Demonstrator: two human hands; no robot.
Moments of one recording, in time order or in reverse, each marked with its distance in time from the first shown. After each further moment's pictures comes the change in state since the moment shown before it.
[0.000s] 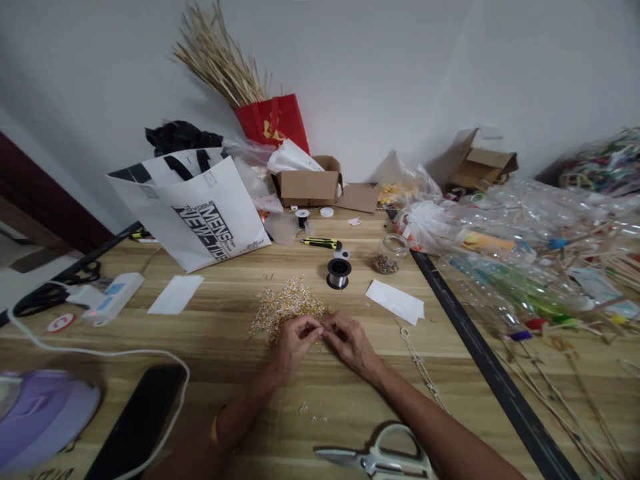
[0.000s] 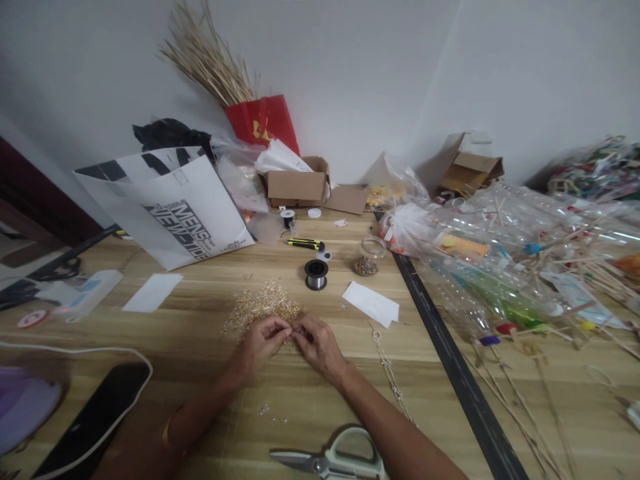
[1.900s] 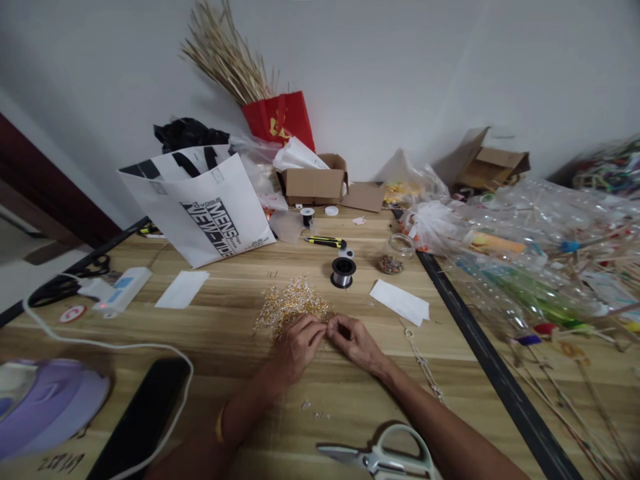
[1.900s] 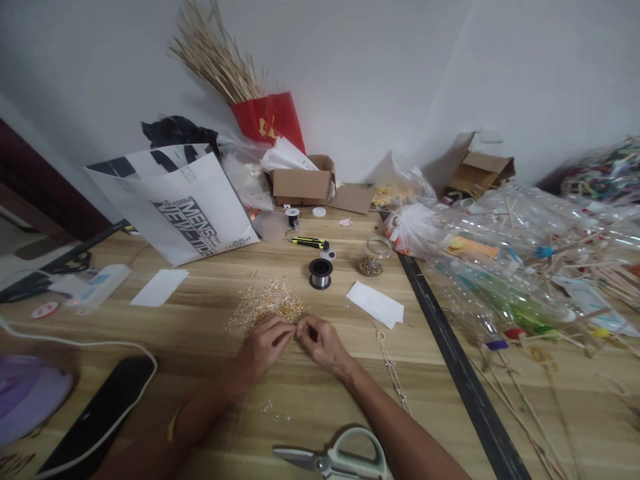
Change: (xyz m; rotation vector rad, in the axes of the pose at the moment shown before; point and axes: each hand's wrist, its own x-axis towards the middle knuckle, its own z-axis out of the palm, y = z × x) left_hand -0.012 0.006 -0.004 0.652 0.028 0.570; right_hand 0.000 0.003 -0.003 0.207 -0.150 0.199
